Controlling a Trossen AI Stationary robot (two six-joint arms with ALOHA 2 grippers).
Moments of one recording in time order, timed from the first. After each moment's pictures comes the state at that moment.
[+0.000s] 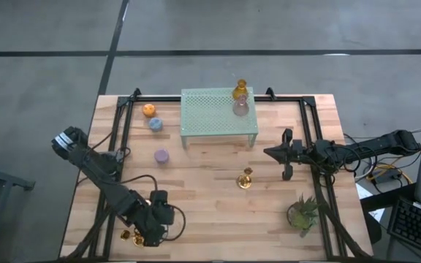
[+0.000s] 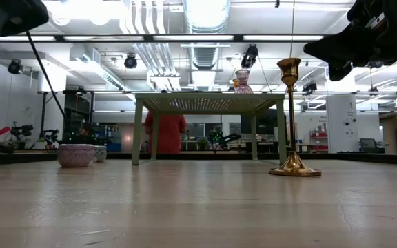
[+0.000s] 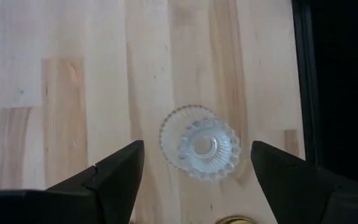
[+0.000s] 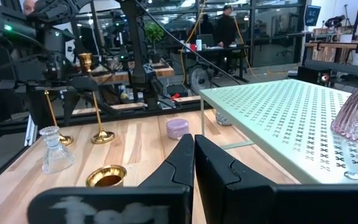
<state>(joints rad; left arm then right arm) -0.76 1.53 1.16 -0.76 -0.18 -0.69 0.12 0.53 0.09 0.47 0.26 0.10</state>
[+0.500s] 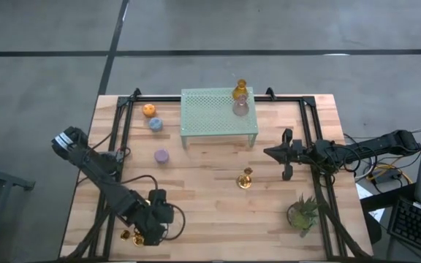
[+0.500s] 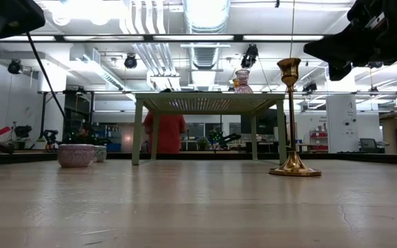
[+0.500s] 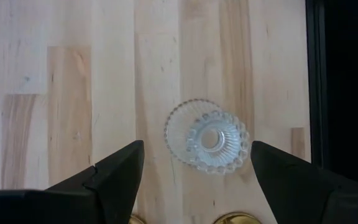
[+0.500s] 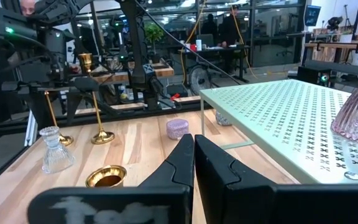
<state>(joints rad) -0.77 1.53 1.16 -0.79 -0.18 -0.73 0.12 0.53 0.09 0.48 0.26 0.10</state>
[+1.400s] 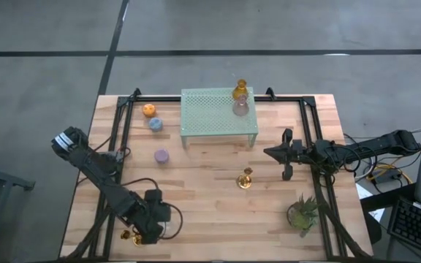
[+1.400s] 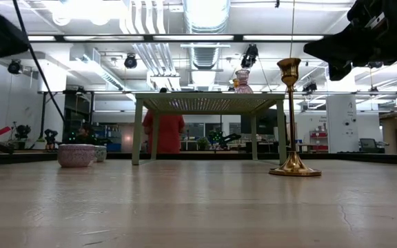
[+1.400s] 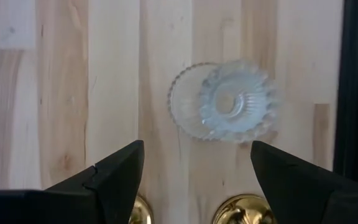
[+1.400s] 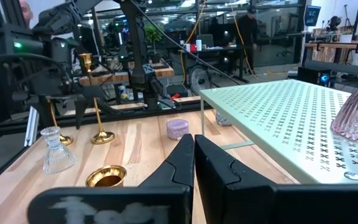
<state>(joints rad) -0.79 1.53 1.07 -0.77 -0.15 -0.81 0.12 0.53 0.09 0.48 0.26 0.10</state>
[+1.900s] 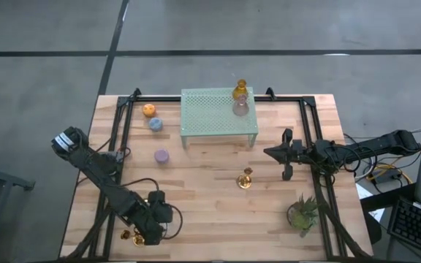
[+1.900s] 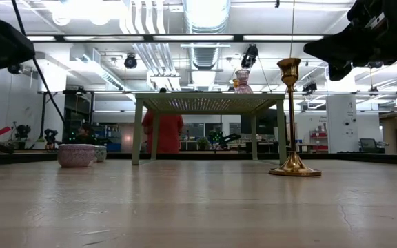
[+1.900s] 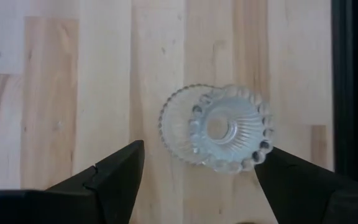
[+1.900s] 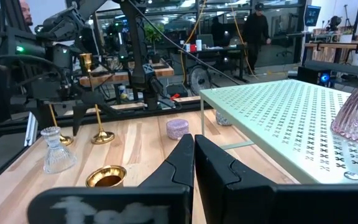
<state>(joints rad) -0.79 1.53 1.01 -0.63 -0.20 -0.78 0.12 0.53 0.09 0.48 0.26 0.10</state>
